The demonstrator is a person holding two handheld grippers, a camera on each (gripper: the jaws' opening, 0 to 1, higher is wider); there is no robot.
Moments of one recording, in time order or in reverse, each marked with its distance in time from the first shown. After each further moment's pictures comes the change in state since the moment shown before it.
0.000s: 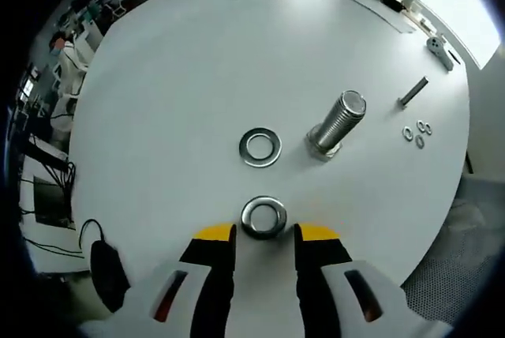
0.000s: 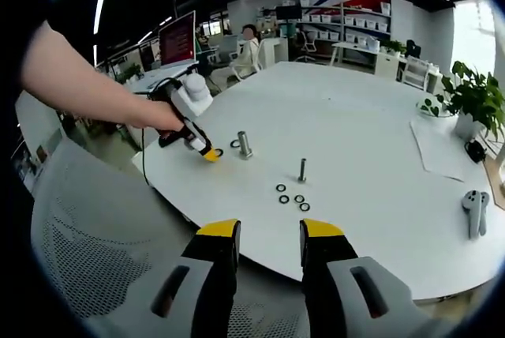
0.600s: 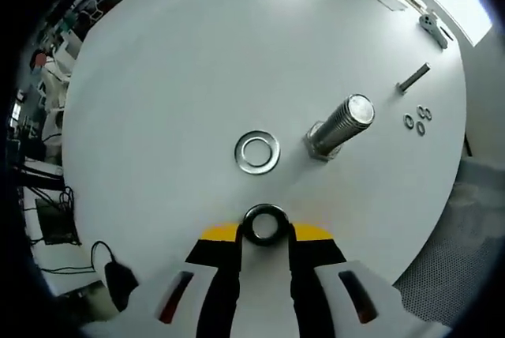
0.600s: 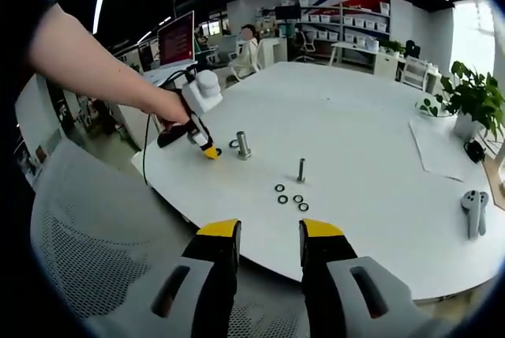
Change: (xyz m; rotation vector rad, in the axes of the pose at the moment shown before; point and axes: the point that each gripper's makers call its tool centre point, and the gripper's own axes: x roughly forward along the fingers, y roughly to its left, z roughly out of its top) left arm 0.010 0.011 0.001 0.075 0.136 -0.036; right arm -0.001 -0.001 0.000 0.000 0.000 -0.004
